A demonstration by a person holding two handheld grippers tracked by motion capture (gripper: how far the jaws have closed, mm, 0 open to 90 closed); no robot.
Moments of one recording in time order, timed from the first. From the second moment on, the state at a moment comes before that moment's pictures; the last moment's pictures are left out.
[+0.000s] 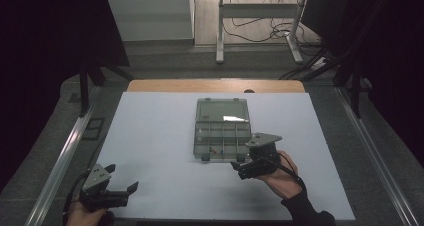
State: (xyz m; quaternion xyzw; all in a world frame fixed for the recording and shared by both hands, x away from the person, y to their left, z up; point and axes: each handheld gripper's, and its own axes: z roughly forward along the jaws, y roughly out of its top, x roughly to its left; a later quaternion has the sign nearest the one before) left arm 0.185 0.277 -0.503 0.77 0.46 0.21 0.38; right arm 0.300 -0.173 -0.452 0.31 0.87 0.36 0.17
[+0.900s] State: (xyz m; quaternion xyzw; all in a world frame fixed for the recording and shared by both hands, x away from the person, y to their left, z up) left arm 0.184 0.277 -0.503 0.77 0.45 0.21 0.39; right arm 0.251 -0.267 -0.468 0.41 0.81 0.37 0.20
